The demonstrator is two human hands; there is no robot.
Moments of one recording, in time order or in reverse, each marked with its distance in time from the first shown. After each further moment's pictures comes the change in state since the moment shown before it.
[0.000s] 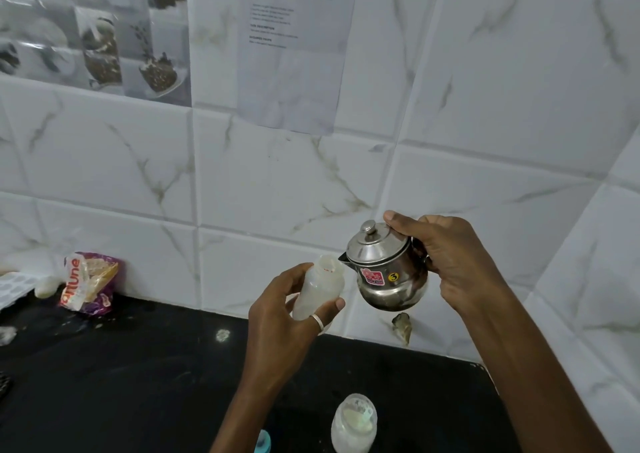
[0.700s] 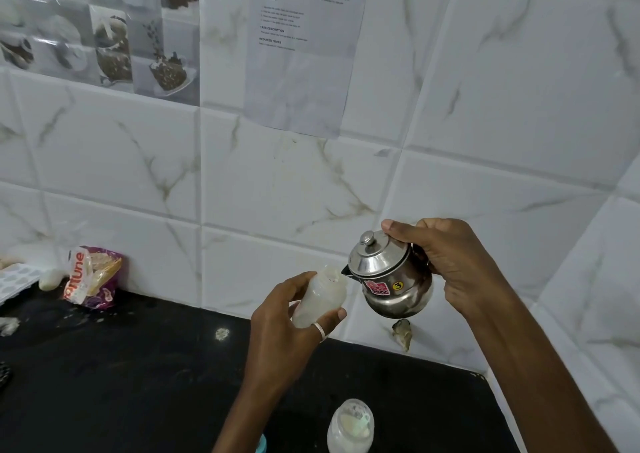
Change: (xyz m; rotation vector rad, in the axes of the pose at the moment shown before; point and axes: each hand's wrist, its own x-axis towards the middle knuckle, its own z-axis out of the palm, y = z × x) left_hand -0.004 -0.011 0.005 0.021 0.017 -0.009; right_hand 0.004 -0.007 -0.001 -0.121 -0.043 -0.009
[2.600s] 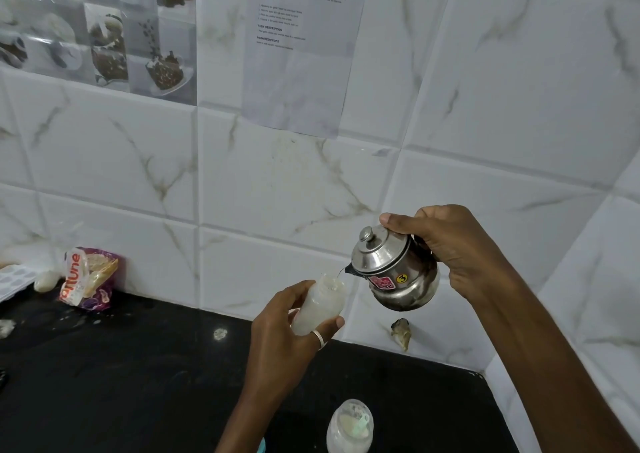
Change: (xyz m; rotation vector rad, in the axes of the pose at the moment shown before) left_hand -0.003 -0.014 0.003 0.019 -0.009 -0.014; right_hand 0.004 -0.019 -0.002 -0.103 -0.011 -0.025
